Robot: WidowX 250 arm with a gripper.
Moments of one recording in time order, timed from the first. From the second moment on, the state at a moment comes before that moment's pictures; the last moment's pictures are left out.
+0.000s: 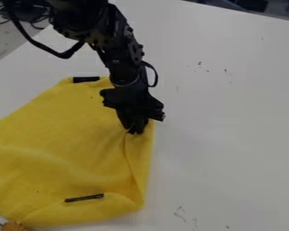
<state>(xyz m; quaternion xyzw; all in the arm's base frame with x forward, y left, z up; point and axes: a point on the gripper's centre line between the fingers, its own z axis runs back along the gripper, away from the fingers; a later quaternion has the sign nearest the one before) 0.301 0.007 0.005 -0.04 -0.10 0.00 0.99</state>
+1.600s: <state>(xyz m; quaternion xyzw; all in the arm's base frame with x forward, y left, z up) 0.301 -0.027 0.014 0.00 -0.08 -0.02 1.00</state>
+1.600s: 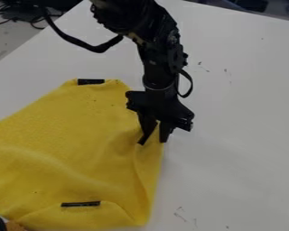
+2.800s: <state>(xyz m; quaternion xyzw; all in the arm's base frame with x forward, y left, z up) 0.300 -0.026 0.013 0.03 -0.06 -0.01 1.00</state>
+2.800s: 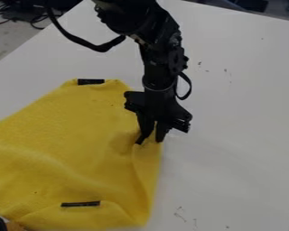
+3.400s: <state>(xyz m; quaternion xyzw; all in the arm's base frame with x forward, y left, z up) 0.305 -0.023 0.012 0.01 -0.08 -0.02 1.00</state>
